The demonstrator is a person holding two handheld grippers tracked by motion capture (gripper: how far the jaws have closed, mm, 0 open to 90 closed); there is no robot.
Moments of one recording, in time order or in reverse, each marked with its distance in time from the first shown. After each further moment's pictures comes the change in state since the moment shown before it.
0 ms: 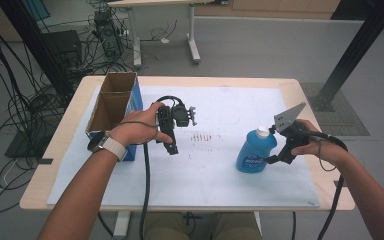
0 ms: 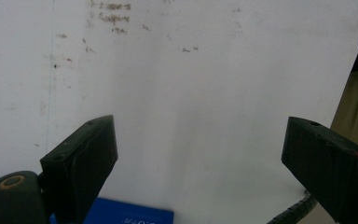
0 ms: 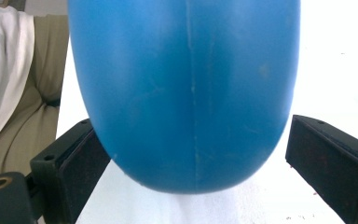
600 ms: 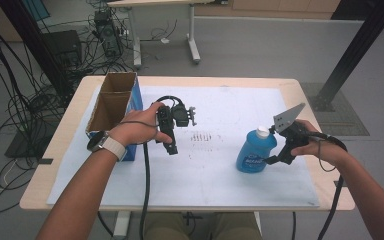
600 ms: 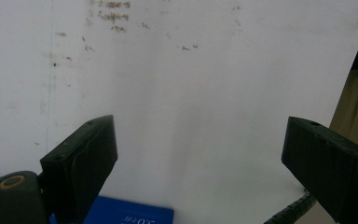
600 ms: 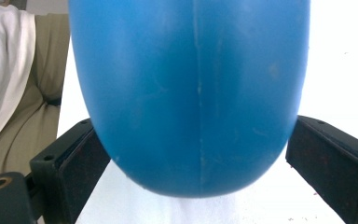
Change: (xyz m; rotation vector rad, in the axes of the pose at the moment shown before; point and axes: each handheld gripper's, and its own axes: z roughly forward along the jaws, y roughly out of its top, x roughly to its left) left arm 0.000 0.000 -0.001 0.006 -0.002 0.003; right arm 0.001 0.000 0.001 0.004 0.006 -0.002
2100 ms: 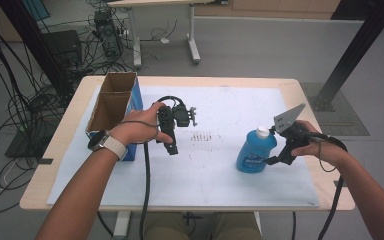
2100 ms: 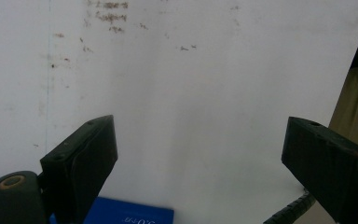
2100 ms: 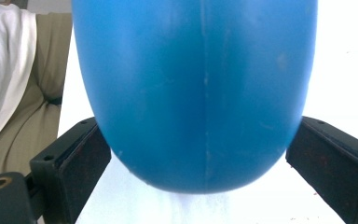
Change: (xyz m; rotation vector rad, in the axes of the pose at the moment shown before) left arm -0.001 0.002 0.000 0.005 -0.004 0.007; right arm 0.002 -0.001 0.000 0.005 -0.002 0.012
